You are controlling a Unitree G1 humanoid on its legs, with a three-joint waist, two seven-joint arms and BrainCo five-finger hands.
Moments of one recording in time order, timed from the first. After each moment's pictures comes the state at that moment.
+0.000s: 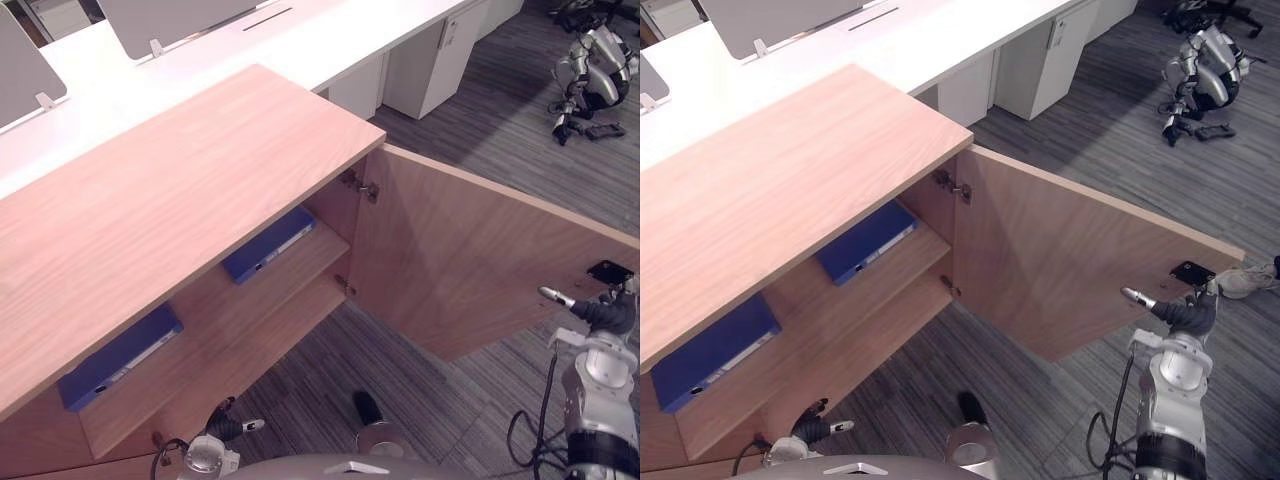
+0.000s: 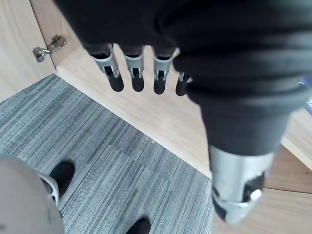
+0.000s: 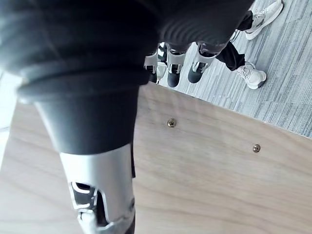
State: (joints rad) left arm 0.14 0.06 -0.04 0.93 0.22 -0.08 0.08; right arm 0.07 -0.43 -0.48 0.25 0.16 -0.13 -0.20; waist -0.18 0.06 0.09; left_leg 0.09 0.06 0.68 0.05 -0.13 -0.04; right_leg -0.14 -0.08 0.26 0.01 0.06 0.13
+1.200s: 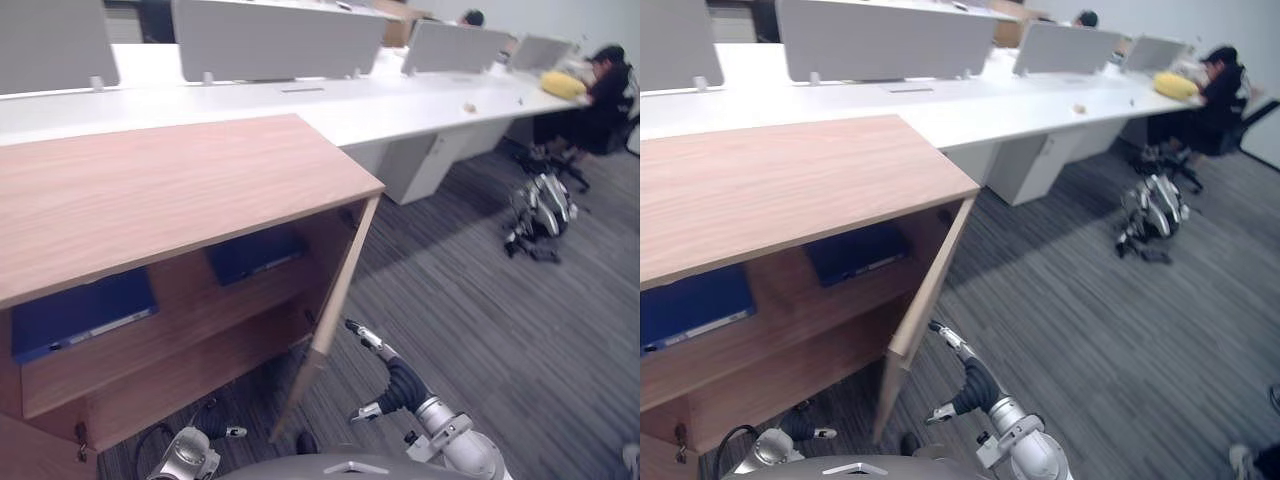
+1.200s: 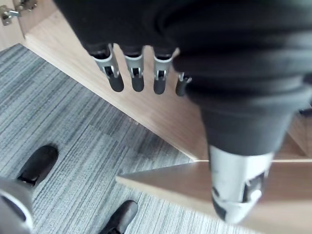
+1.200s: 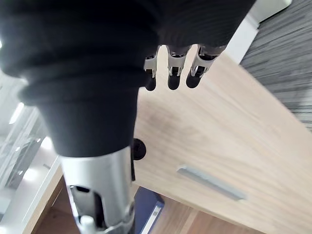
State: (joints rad) left arm 0.04 0.19 -0.12 1.04 0.36 -0.04 0.08; right arm 0.49 -0.46 0.35 -0.34 -0.16 -0.19 0.09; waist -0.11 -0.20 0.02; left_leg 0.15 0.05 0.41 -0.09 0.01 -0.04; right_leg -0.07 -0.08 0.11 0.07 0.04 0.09
